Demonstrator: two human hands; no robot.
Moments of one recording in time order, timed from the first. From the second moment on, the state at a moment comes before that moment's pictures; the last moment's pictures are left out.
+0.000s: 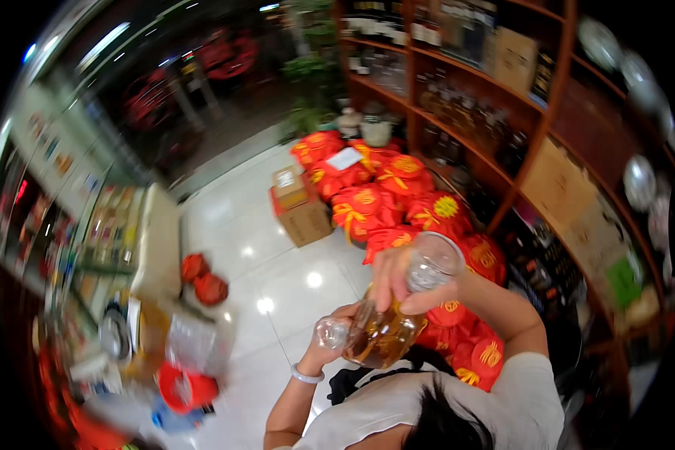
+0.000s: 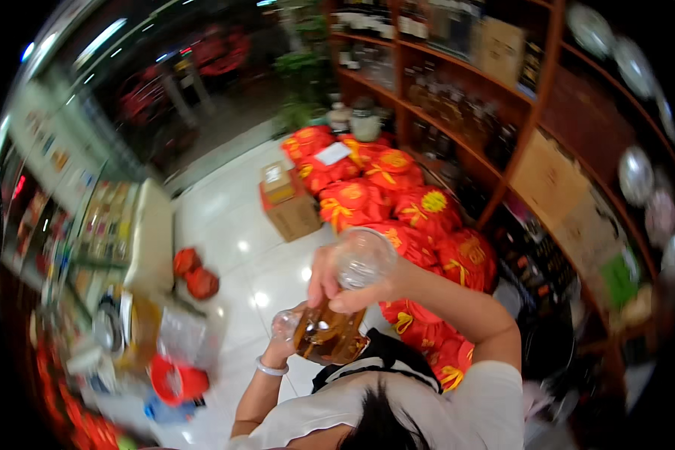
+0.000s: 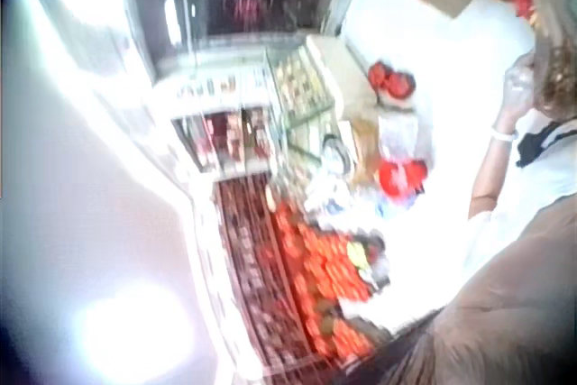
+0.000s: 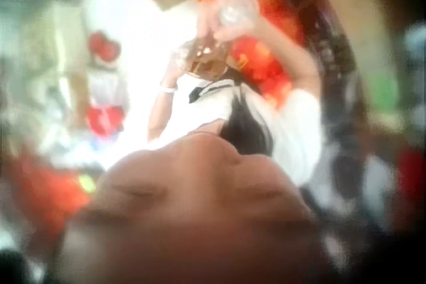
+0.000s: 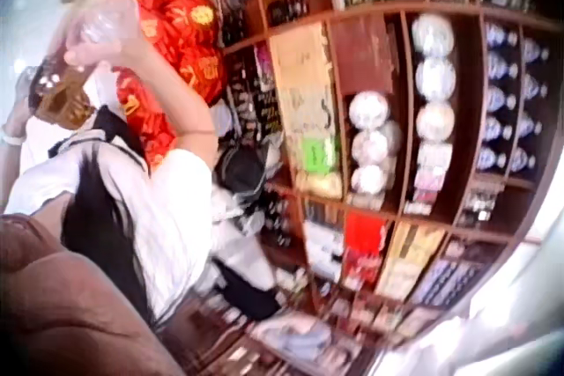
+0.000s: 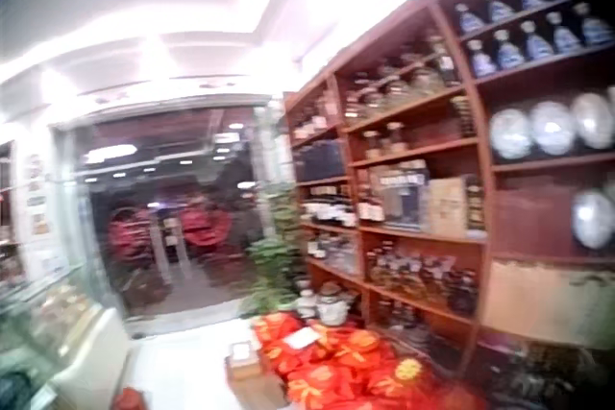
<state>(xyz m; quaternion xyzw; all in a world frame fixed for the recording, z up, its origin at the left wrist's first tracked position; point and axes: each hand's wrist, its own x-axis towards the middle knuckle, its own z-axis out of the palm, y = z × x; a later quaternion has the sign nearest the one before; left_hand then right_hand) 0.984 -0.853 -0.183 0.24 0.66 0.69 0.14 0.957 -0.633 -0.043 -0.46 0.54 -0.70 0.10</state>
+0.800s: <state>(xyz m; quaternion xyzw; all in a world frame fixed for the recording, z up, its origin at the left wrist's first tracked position) 0.556 -0.734 -0.199 0.46 0.71 0.48 0.22 0.681 -0.572 -0.097 0.12 0.54 -0.79 -0.28</state>
